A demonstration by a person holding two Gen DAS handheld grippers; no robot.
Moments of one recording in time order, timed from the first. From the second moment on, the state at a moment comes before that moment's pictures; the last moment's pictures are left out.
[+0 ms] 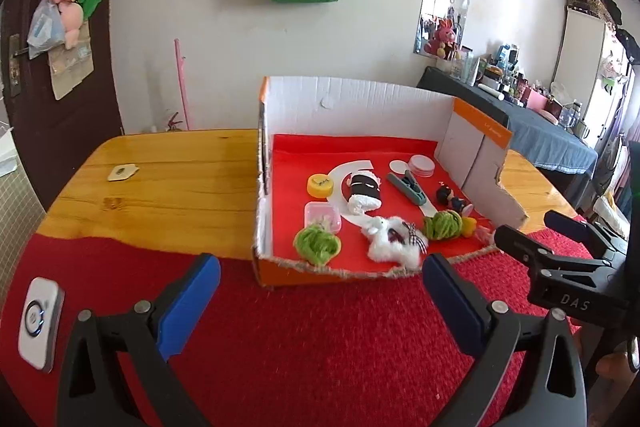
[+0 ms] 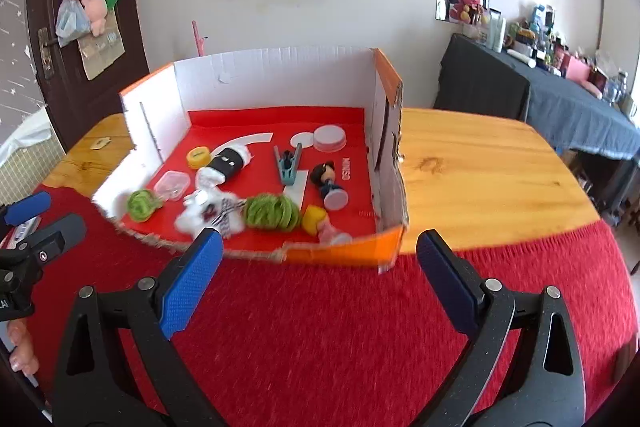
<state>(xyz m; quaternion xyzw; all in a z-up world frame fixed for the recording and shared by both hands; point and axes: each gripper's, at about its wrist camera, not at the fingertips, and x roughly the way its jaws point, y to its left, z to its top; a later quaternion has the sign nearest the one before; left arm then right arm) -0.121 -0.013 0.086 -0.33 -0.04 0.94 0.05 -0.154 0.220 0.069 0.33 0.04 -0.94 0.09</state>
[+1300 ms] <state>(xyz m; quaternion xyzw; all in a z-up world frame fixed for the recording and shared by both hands) -0.155 -0.008 0.073 -0.36 -0.03 0.93 0.05 -0.188 0.223 0.057 0.37 0.04 -0.92 0.09</state>
